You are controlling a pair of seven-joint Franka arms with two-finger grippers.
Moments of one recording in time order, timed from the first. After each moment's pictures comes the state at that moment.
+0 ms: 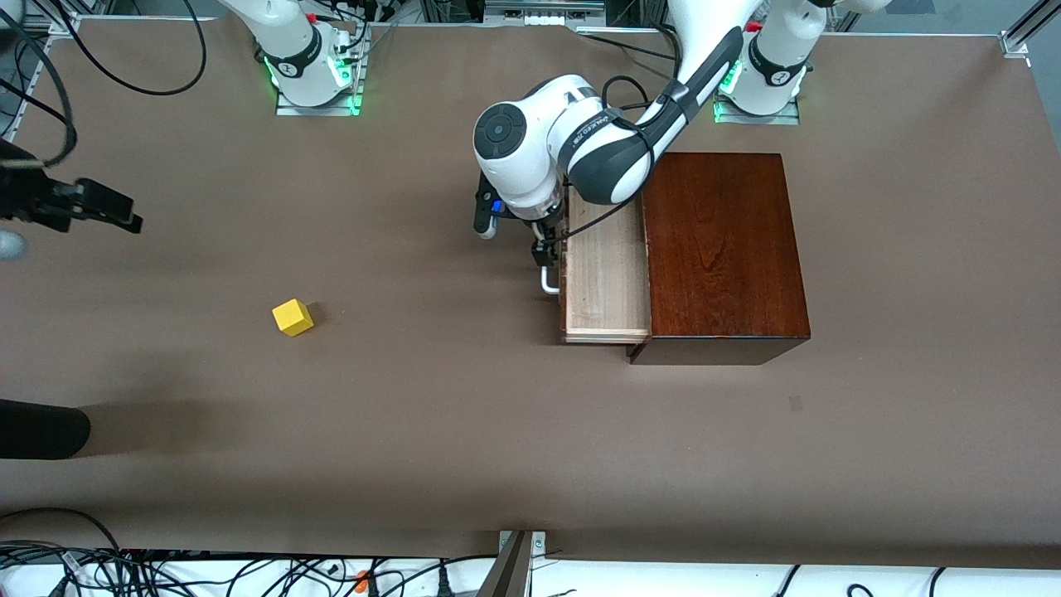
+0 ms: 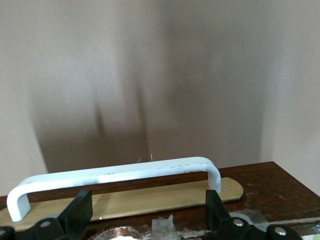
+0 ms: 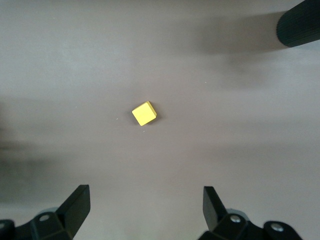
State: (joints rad) left arm -0.60 0.65 -0.30 -1.38 0.27 1.73 0.71; right arm 0.10 0.13 -0.14 -1.42 0.05 1.50 -0.01
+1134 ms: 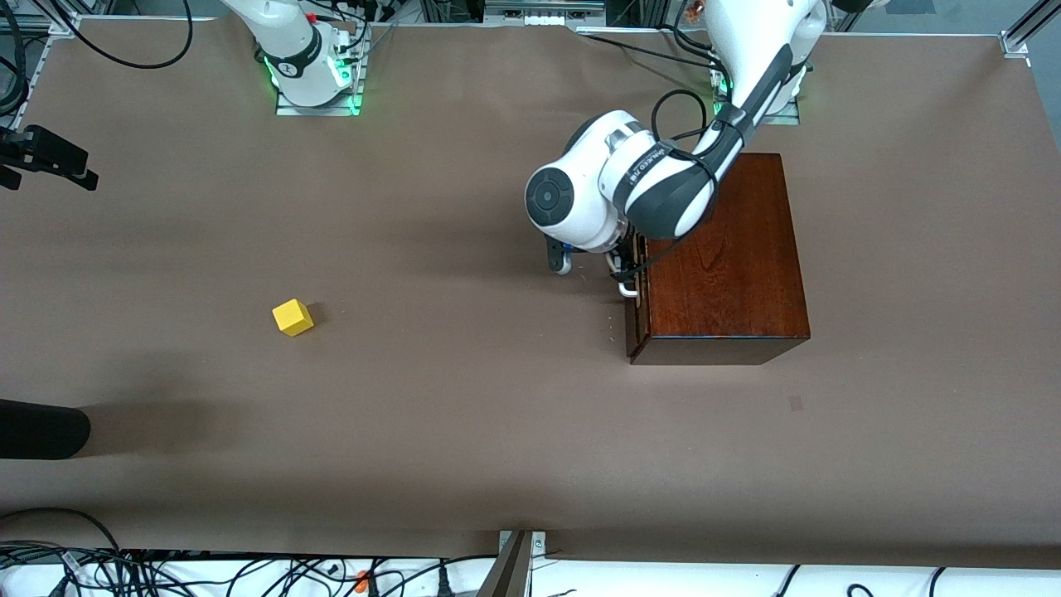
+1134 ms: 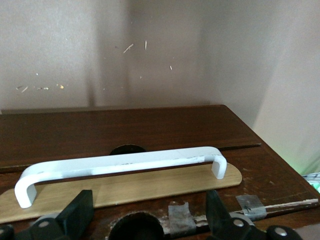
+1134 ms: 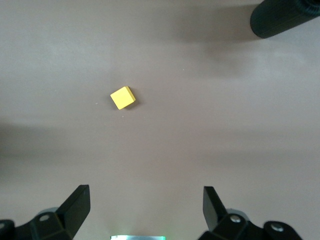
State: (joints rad) left arm -0.48 0.64 -0.29 -1.40 0.31 1.51 0.71; right arm -0.01 0.02 -0.08 -1.52 -0.01 1.48 -0.09
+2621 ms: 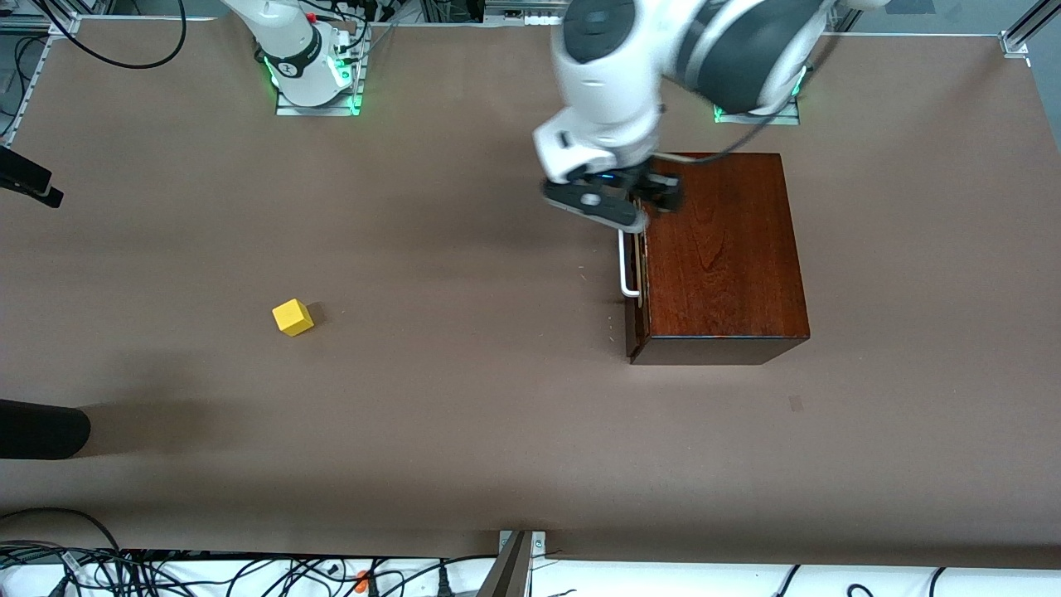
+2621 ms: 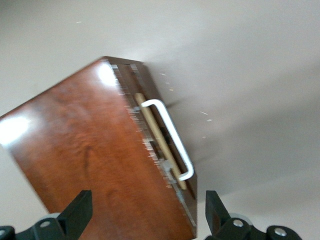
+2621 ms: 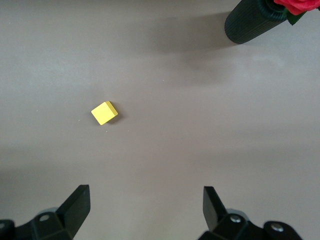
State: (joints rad) left arm -0.45 0.40 -0.27 -1.22 0.21 1.42 -0.32; right arm -0.02 0.04 -0.14 -1.52 -0.02 1.56 -0.09
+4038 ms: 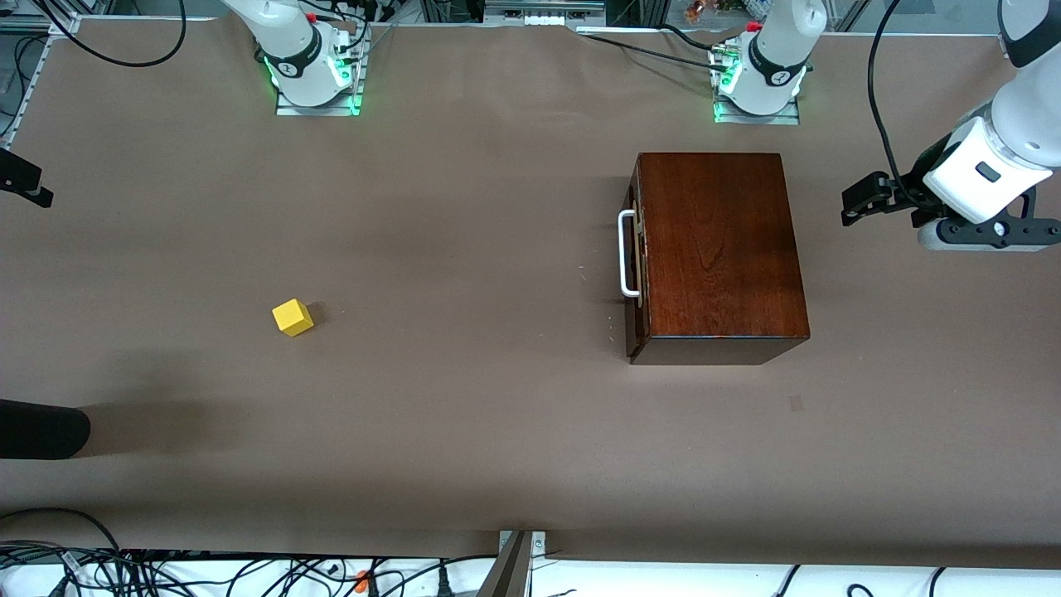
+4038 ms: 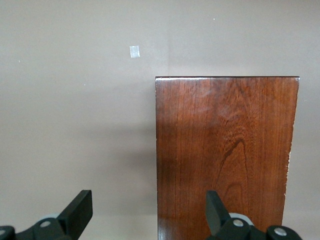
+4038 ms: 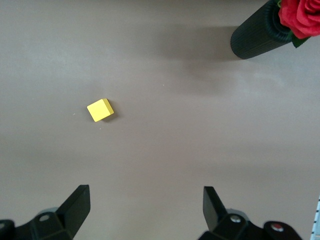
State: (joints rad) left arm -0.16 0.03 0.07 -1.62 -0.04 1.58 -0.11; right arm -0.02 0.04 -0.17 -1.54 -0.01 1.59 -0.23
